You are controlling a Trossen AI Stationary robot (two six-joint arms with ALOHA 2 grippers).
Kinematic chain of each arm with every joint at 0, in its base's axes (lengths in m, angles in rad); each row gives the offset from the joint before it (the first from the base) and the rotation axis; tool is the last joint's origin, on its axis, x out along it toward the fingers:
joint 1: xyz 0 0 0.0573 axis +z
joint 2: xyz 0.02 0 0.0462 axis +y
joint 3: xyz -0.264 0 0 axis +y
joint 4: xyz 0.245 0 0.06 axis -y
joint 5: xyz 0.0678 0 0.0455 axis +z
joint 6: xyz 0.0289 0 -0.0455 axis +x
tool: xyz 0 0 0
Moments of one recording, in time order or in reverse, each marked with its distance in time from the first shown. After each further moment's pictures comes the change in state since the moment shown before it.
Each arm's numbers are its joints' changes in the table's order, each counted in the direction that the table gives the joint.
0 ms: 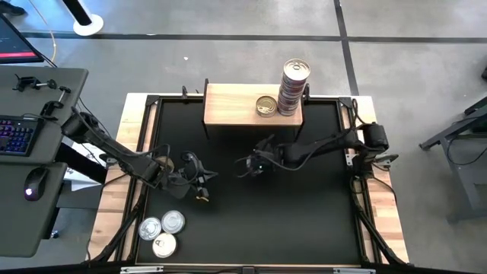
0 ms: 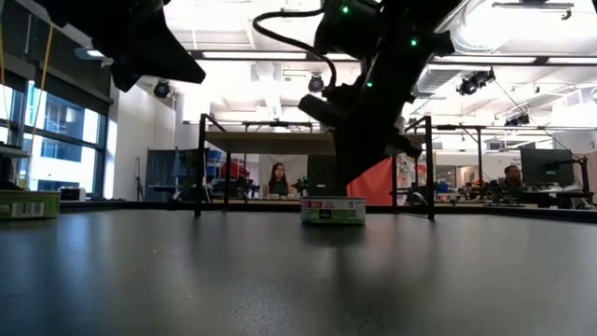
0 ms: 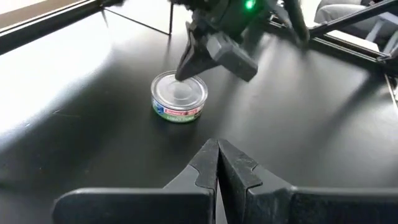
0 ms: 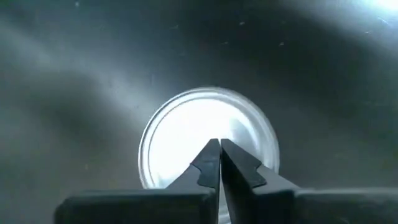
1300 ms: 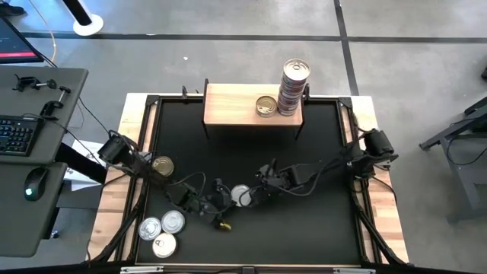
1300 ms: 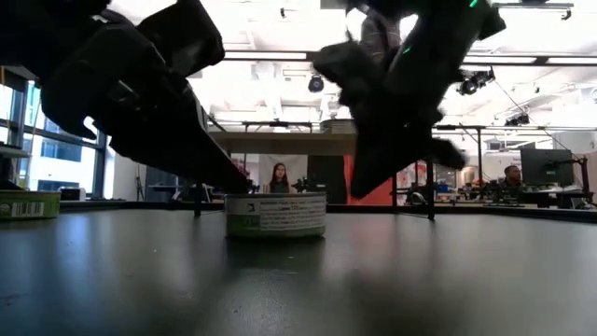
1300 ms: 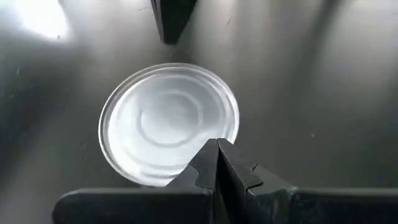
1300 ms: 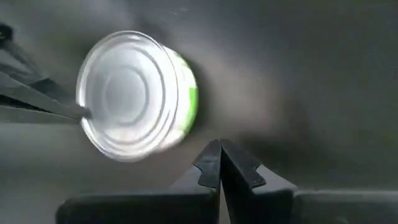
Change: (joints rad) left arm -0.042 0.596 -0.121 0.387 -0.160 0.247; right arm 0.222 -0.006 0.050 0.094 0.210 0.265
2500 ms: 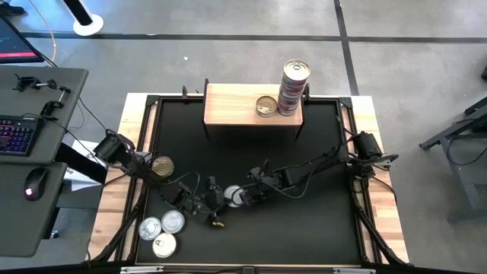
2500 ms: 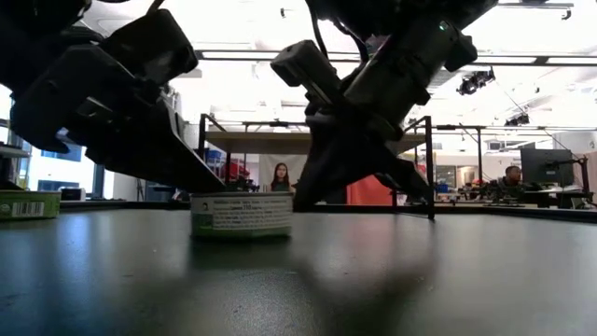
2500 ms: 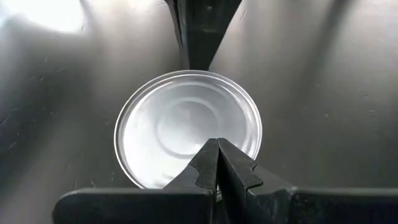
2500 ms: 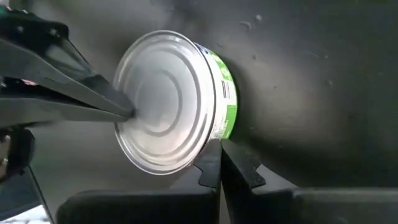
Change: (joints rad) left arm -0.027 -0.039 0.101 0.048 0.057 -0.034; right arm -0.030 0.109 -0.024 0.255 0.074 0.012
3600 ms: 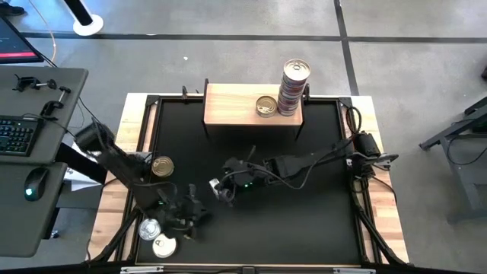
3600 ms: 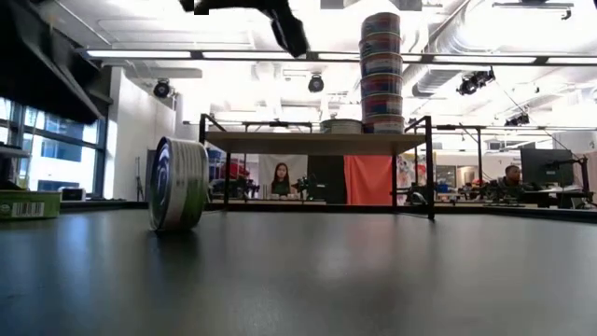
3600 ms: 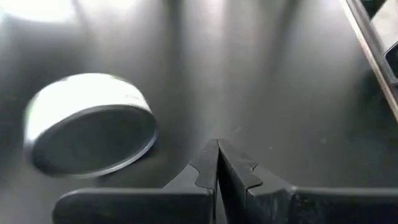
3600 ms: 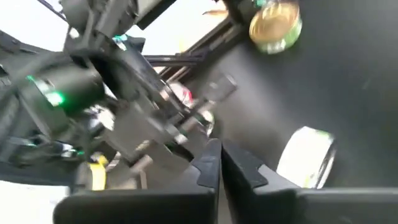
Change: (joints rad) left arm -0.260 -0.271 0.003 -0.393 0.101 -0.220; right arm -0.013 0.019 -0.488 -0.111 -0.049 -0.460
